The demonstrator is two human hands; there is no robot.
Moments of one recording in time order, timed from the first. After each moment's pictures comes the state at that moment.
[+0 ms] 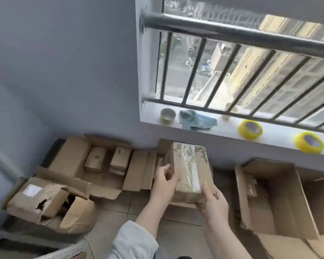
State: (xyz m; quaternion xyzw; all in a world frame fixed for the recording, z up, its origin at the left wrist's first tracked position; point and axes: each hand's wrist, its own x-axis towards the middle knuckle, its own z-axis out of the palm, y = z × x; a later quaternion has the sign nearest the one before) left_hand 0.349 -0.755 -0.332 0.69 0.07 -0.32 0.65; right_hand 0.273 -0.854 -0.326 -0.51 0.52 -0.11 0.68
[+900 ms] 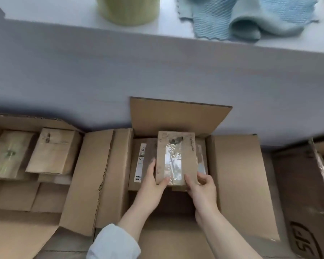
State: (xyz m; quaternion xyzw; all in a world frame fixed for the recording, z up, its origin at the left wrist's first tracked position) left_hand 0.506 -0.871 -0.851 0.74 0.03 -0.38 0.55; right_hand 0.445 -0.985 -0.835 -0.53 0.55 -0.04 0.64
